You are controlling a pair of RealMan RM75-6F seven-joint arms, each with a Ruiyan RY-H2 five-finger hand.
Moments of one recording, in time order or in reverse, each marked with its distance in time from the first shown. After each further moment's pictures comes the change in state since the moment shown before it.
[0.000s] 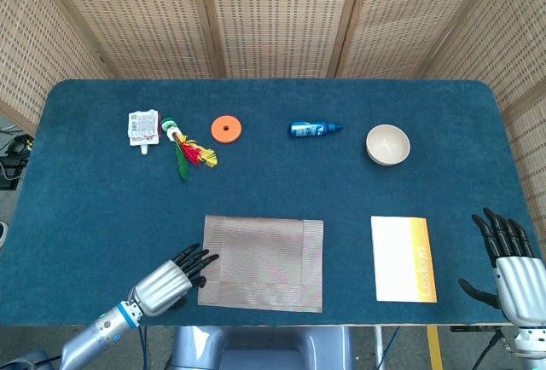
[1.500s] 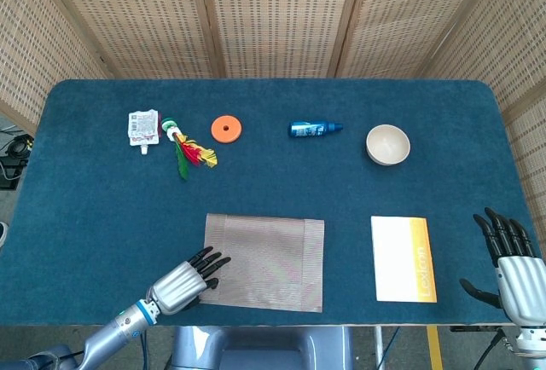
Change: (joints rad) left arm -0.064 -0.127 0.045 0.094 -0.103 -0.015 0.049; right arm 0.003 0.010 0.001 -0.001 0.008 -0.005 0.020
